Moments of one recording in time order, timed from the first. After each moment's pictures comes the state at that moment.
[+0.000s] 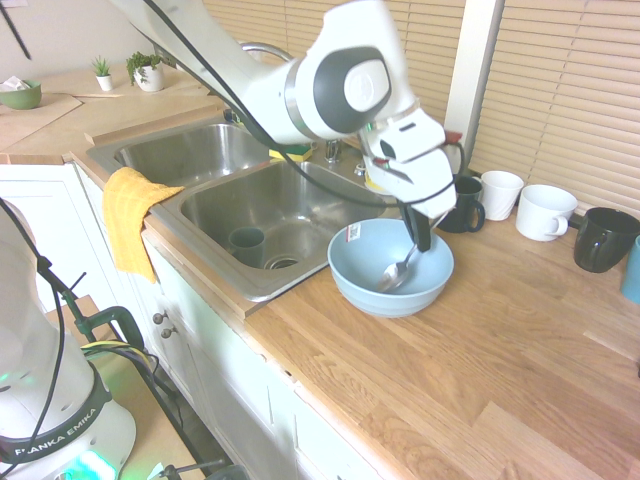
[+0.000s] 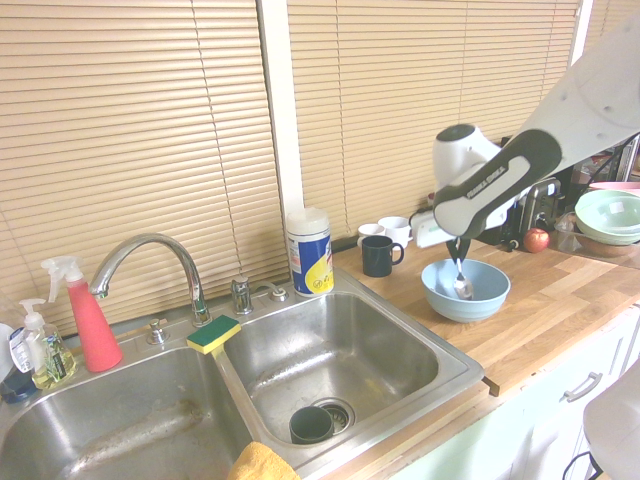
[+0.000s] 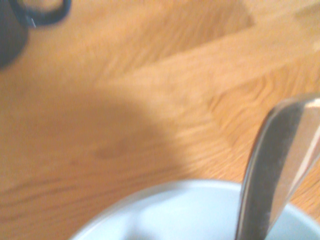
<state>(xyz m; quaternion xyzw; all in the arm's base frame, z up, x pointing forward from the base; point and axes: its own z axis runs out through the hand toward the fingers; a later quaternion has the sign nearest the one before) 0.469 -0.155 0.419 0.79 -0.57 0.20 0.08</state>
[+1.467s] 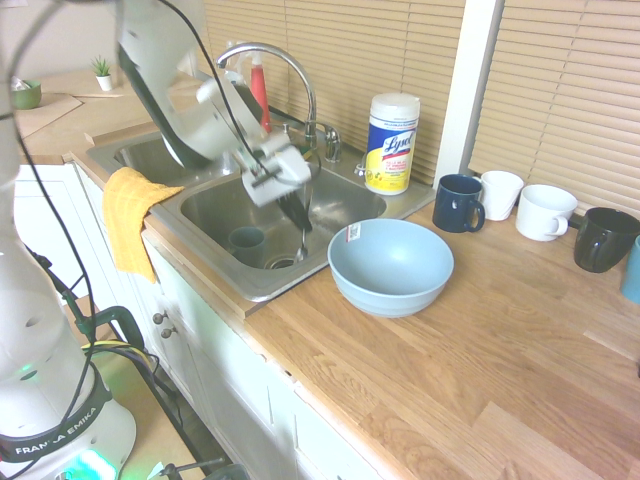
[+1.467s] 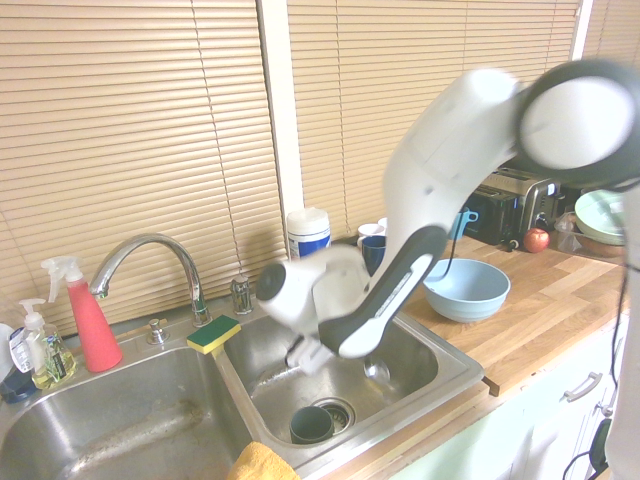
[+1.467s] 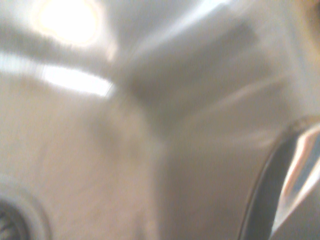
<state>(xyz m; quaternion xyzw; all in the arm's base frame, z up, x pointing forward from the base) 0.492 0.172 0.224 0.88 -0.33 0.20 0.25</state>
